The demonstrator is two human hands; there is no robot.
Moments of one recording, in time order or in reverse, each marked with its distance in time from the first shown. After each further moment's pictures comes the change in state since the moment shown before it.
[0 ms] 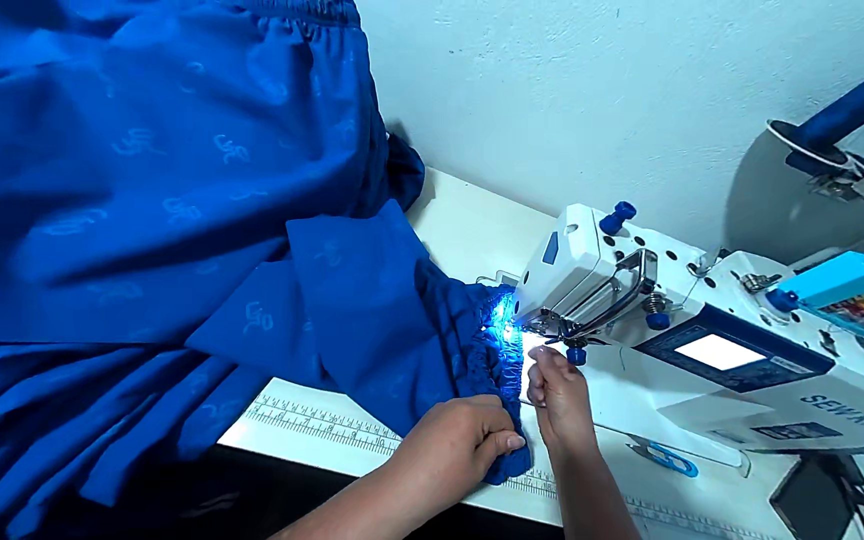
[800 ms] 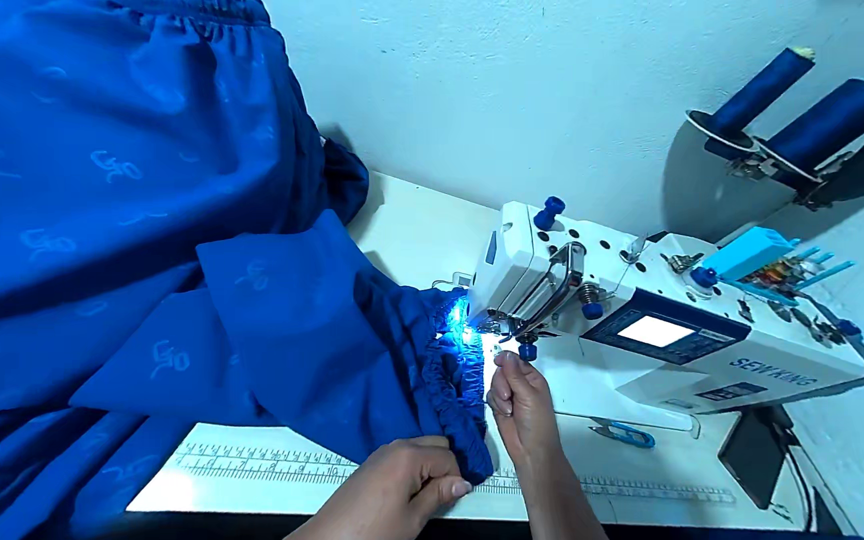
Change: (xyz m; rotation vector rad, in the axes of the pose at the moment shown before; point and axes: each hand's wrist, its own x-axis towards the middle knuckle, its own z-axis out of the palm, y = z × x) left_hand -0.019 -0.026 0.012 -0.017 -0.015 0.161; right_hand -0.015 0.001 -0.006 0.258 -0.156 -0.045
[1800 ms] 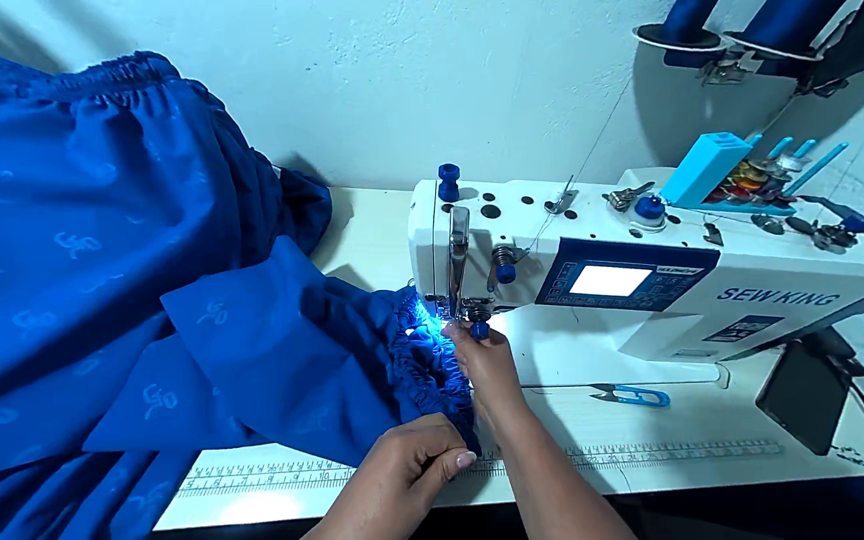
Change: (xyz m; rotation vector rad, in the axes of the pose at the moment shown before) left_hand 0.022 0.015 0.021 0.071 0.115 0.047; right_hand 0.020 0.001 0.007 -0.310 0.033 0.016
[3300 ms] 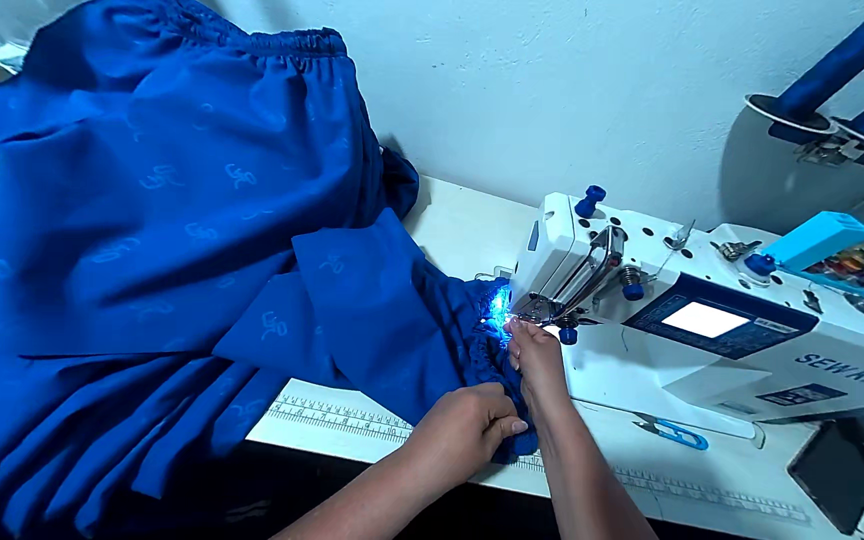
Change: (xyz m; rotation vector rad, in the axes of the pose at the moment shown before) left_hand 0.005 0.008 -0.026 0.061 -0.127 -0.173; right_hand 0.010 0.006 0.025 -0.144 0.136 0.048
